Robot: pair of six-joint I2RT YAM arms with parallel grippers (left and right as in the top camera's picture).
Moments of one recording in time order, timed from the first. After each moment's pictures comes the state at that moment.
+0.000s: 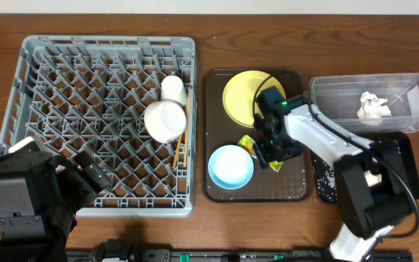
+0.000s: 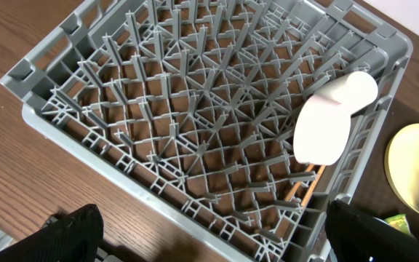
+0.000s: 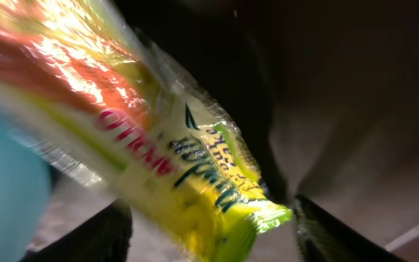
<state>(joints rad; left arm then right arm) 0.06 0.83 1.44 -1.49 -0.20 -0.49 0.43 1.90 1.18 -0.98 -0.08 0.06</state>
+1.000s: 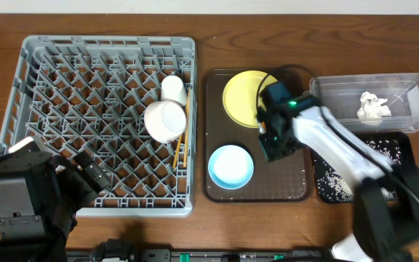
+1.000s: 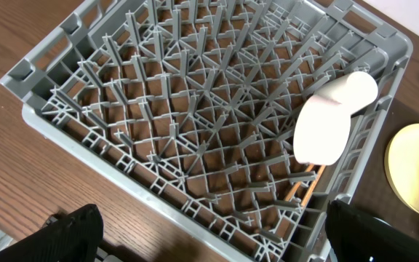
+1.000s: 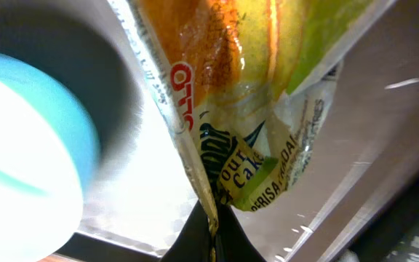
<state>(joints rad) 0.06 0.83 1.44 -1.49 -0.20 -0.49 0.43 1.68 1.19 -0.98 -0.04 0.08</state>
